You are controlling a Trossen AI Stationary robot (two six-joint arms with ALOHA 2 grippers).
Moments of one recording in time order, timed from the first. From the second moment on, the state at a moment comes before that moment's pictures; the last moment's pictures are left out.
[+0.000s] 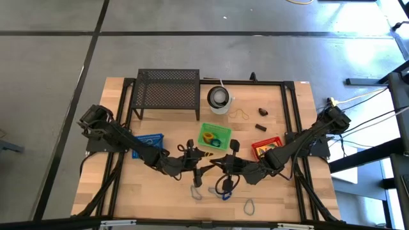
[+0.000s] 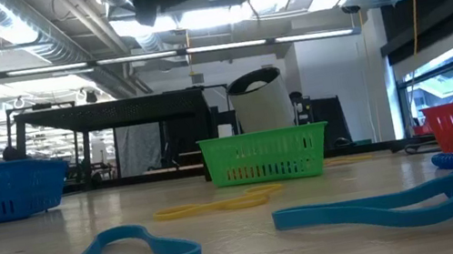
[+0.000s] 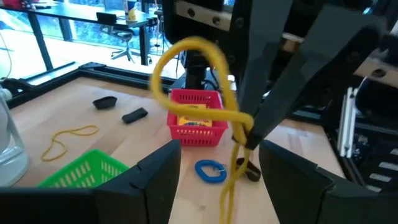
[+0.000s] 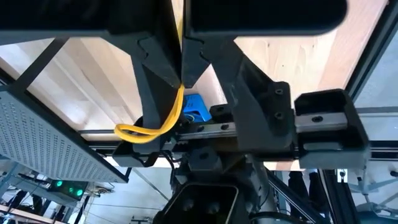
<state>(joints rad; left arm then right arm) -0.48 1.71 0.96 0.52 -0.71 -0.27 0.59 1.61 1.05 0.14 0.75 0.20</state>
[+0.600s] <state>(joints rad) -0.46 1.71 0.96 0.54 -0.59 -0.27 0.59 1.61 1.05 0.14 0.74 0.20</state>
